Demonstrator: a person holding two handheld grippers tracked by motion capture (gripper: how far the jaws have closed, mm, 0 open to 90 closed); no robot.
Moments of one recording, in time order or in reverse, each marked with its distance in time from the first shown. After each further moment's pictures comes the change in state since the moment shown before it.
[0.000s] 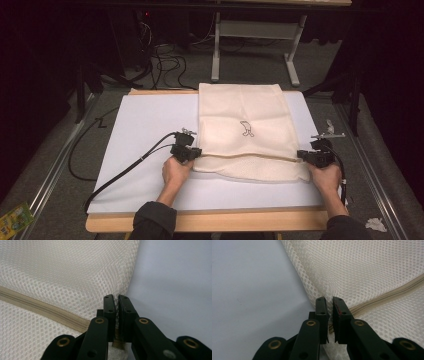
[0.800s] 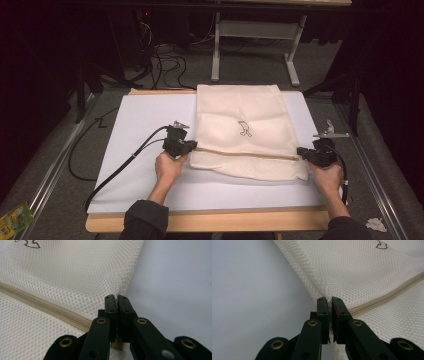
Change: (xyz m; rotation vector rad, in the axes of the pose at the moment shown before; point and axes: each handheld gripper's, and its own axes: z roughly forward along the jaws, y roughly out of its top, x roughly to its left) left arm 0.007 0.012 -0.042 -0.094 -0.023 0.038; right arm 0.008 0.003 -0.016 -0.075 0.045 -0.038
